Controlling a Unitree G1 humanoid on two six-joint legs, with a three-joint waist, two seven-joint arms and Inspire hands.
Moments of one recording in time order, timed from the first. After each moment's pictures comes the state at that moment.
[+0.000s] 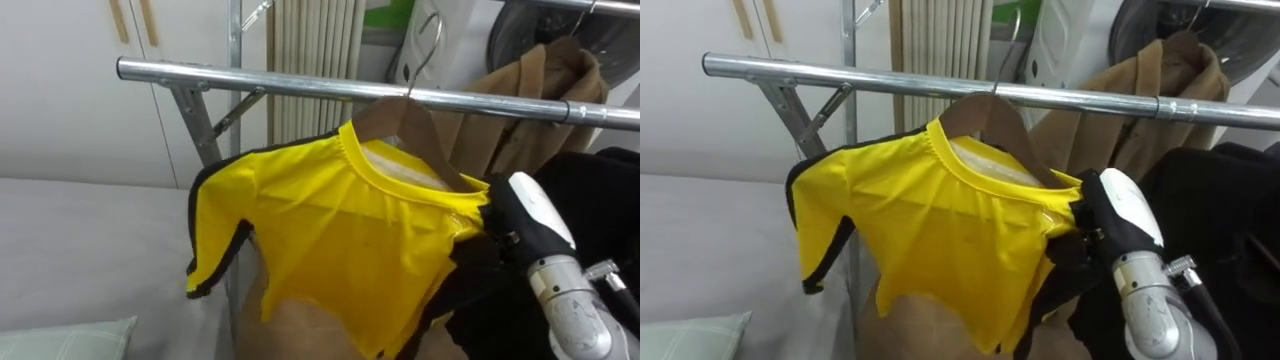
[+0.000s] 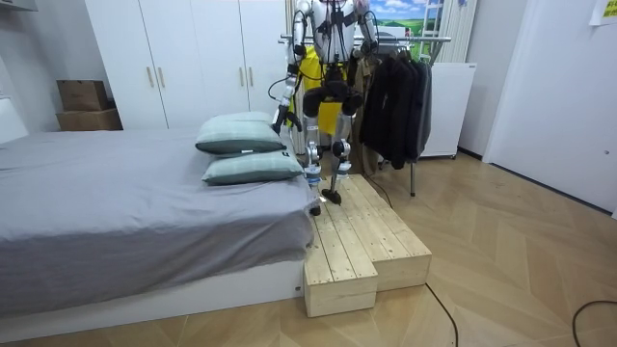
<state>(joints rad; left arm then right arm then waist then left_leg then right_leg) 0.23 0.24 0.18 1.17 0.28 0.26 0.12 -0.17 -0.39 0.02 0.15 -0.46 0.02 0.01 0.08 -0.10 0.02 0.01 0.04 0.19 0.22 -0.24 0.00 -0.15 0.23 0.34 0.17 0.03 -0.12</state>
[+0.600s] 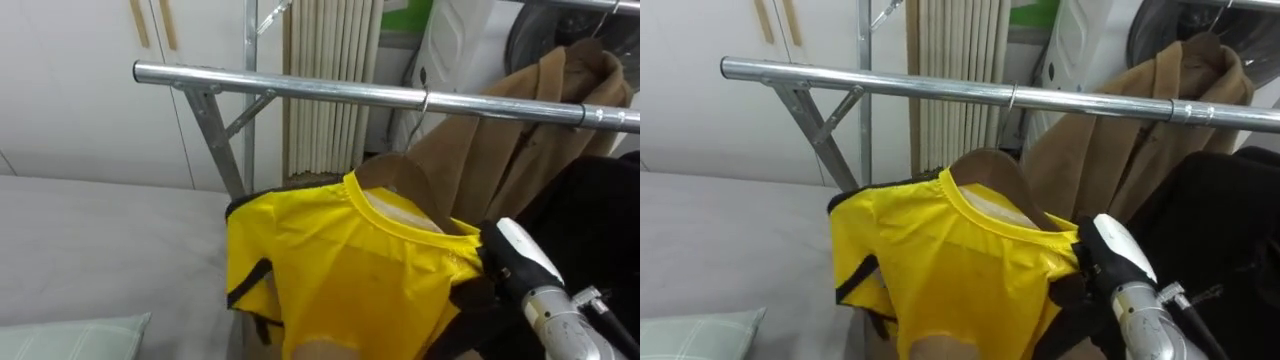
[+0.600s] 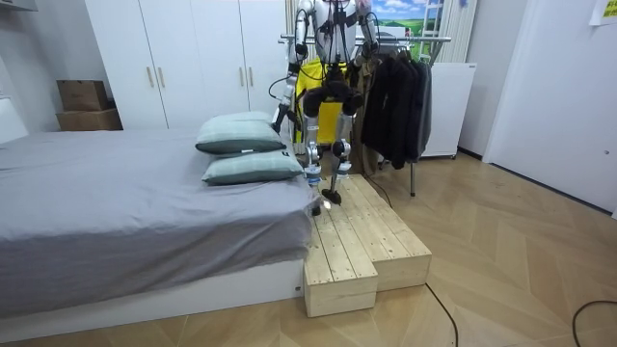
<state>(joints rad) 0.23 0.24 0.15 1.16 0.28 0.26 0.12 -0.17 -0.39 0.06 0.37 -0.43 0.02 0.06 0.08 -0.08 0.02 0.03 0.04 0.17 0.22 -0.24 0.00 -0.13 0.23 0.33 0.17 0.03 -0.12</state>
